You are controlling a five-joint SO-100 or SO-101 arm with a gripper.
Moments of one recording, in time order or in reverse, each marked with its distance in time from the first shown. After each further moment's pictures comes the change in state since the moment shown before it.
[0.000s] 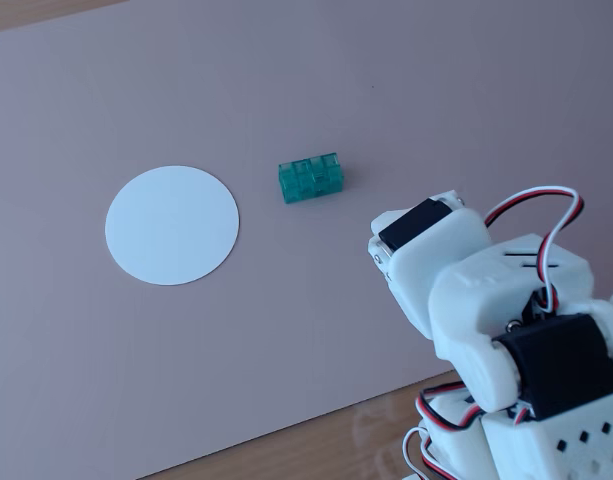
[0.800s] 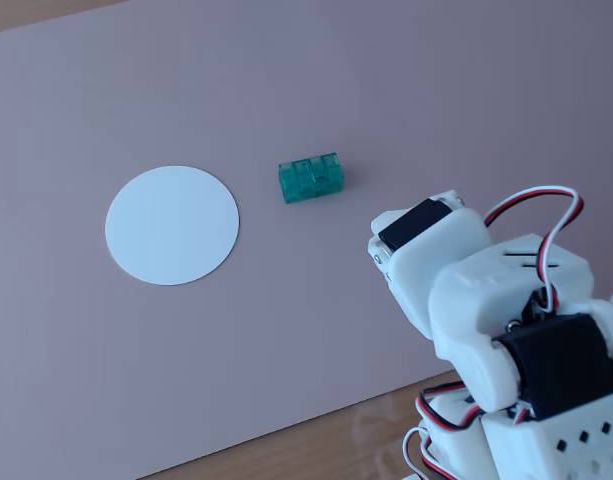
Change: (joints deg) arm -0.2 0.0 0.0 0.0 -0.7
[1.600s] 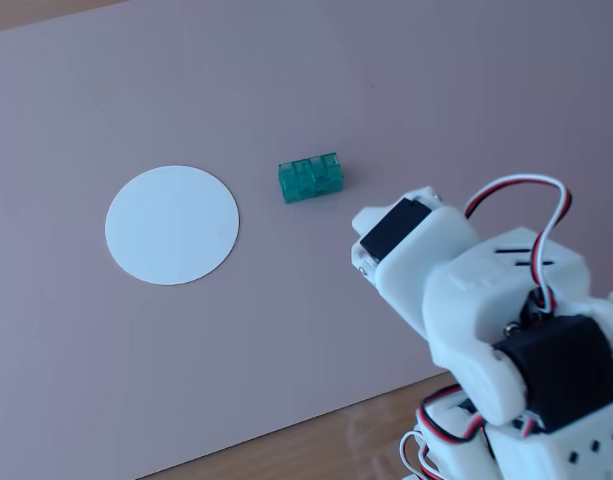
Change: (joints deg) arm -4.0 -0.4 -4.2 0.3 -6.2
